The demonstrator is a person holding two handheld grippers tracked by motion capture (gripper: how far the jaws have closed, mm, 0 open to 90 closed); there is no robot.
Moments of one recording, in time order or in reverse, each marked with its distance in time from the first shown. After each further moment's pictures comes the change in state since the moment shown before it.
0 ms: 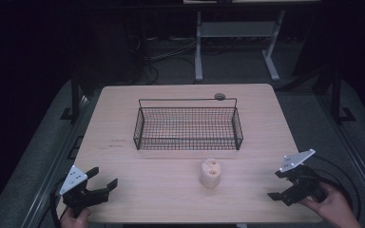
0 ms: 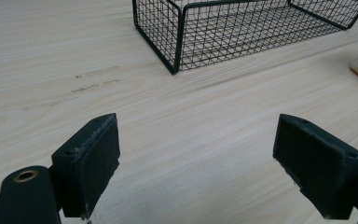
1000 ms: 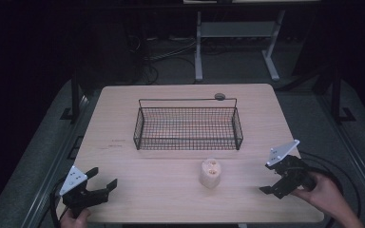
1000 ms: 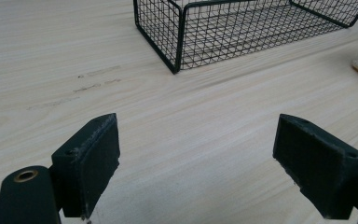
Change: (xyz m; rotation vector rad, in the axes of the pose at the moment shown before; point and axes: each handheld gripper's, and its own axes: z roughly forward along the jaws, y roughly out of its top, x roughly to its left) left arm 0.000 0.000 -0.001 0.005 0.007 0.010; right arm 0.005 0.044 -0.002 0.045 0.013 -0.135
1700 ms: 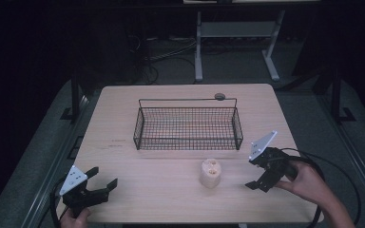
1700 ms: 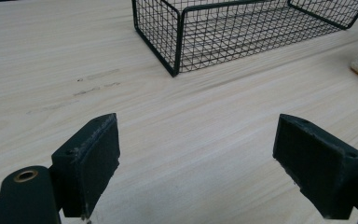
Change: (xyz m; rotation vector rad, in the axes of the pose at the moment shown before) left arm -0.001 0.001 0.000 -0.012 -0.001 0.007; right arm 0.002 0.049 0.011 0.034 0.080 -0.104
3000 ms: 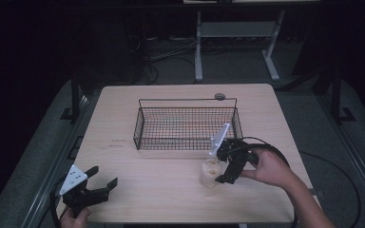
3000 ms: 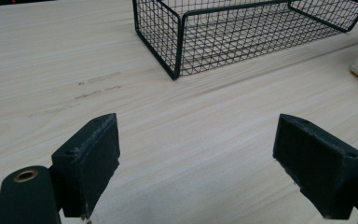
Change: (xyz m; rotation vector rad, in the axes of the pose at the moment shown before) left arm 0.000 0.002 0.000 -0.003 0.003 -0.001; right arm 0.011 0.096 0.032 0.089 0.043 -0.165
